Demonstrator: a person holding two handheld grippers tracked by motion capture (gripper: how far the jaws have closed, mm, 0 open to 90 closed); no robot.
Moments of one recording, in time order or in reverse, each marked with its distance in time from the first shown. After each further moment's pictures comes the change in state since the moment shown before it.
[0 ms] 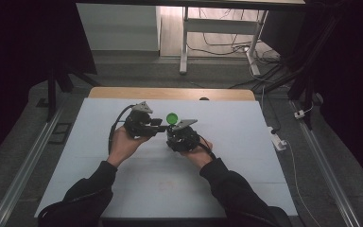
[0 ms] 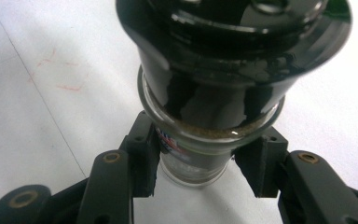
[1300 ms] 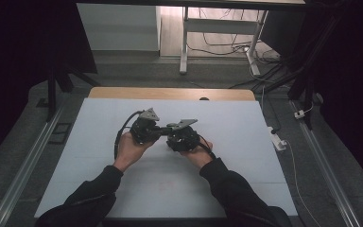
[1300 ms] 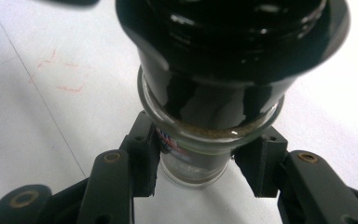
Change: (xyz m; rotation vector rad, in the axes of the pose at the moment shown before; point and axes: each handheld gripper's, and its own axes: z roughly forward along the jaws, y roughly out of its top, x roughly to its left) left arm -0.015 -0.003 0.018 -0.003 -0.018 0.057; right arm -0.001 0.000 0.000 0.000 0.001 -0.001
